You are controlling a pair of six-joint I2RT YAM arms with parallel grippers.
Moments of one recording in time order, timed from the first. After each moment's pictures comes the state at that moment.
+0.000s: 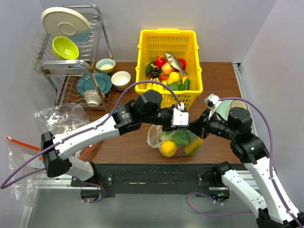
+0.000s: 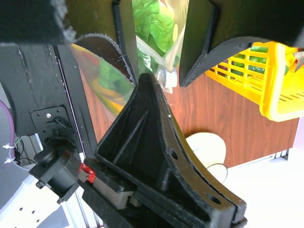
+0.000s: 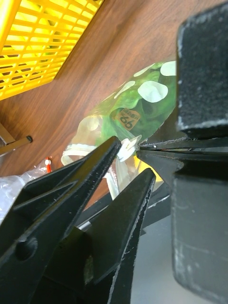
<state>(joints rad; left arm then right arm) -1.07 1.43 1.40 -0.33 0.44 0.48 0.40 0.63 0.91 -0.61 -0.57 0.22</state>
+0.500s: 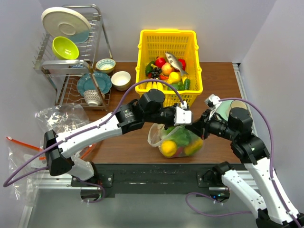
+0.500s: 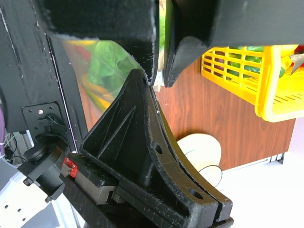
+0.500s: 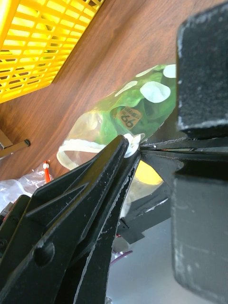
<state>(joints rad) -1.07 1.47 1.43 -0.32 0.41 0.47 0.39 0.63 0.91 -0.63 -0.57 0.21</state>
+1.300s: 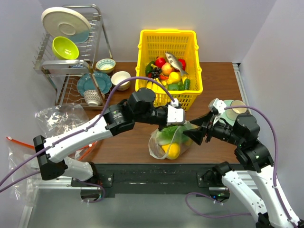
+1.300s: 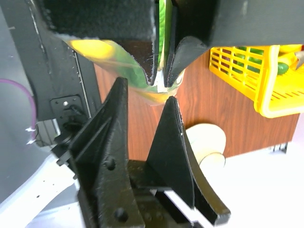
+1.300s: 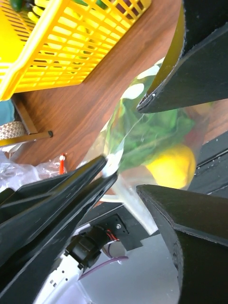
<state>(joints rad) -1.07 1.37 1.44 -0.37 0.45 0.41 0.39 0.55 0.90 -0.56 -0.63 0.12</state>
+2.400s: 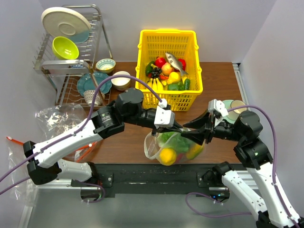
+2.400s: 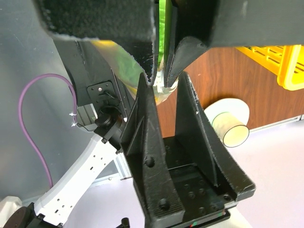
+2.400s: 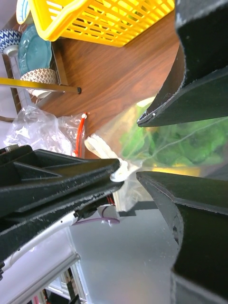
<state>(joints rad) -1.07 1.27 1.41 -0.34 0.62 0.32 0.39 0.58 0.92 -0.41 -0.90 0.12</state>
